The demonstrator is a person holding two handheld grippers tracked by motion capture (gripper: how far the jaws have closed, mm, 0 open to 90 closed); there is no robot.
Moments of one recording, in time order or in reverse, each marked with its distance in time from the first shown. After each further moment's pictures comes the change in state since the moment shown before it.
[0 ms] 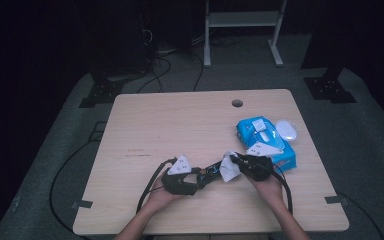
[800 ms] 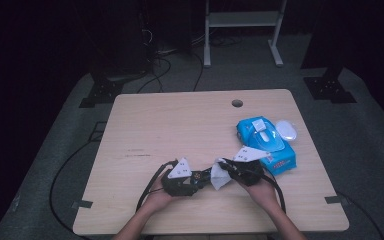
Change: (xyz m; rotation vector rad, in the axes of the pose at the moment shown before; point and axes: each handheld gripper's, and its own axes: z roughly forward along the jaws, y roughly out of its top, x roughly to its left) left arm -0.003 -0.003 -0.002 0.023 -0.020 0.084; right arm 0.023 0.009 0.005 0.026 0.065 -0.102
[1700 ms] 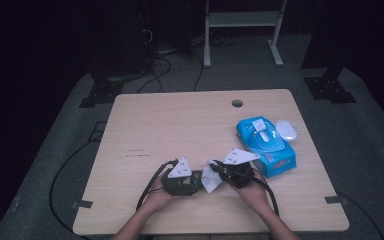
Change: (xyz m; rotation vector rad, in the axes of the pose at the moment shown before) left arm 0.002 0.000 0.002 -0.001 -0.002 -0.001; right arm 0.020 0.006 0.011 -0.005 0.010 -0.033
